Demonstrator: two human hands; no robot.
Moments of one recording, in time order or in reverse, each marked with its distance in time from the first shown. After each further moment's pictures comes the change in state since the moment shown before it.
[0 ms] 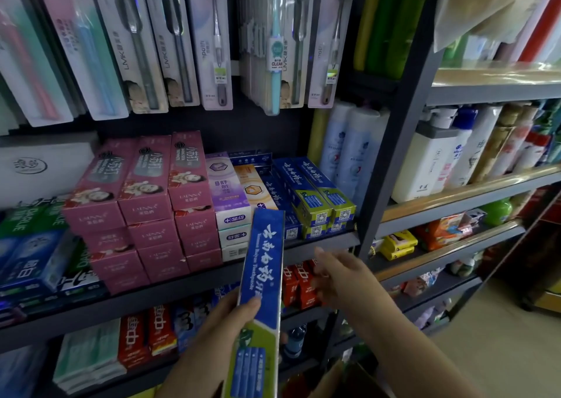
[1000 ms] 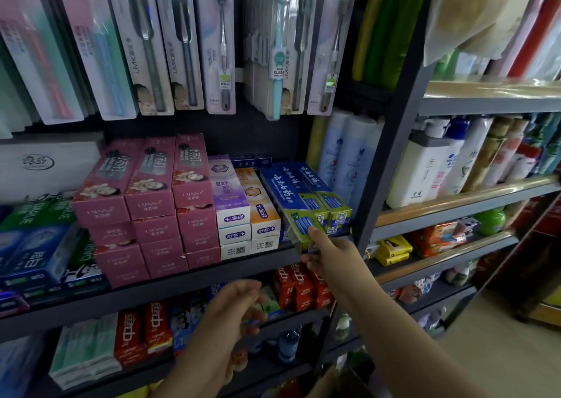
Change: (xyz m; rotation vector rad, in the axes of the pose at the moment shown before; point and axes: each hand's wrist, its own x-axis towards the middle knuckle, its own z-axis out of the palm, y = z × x) left_hand 0.009 -0.007 0.005 0.106 0.111 -0.032; right_hand 0.023 -0.014 0.008 0.102 0.057 -0.106
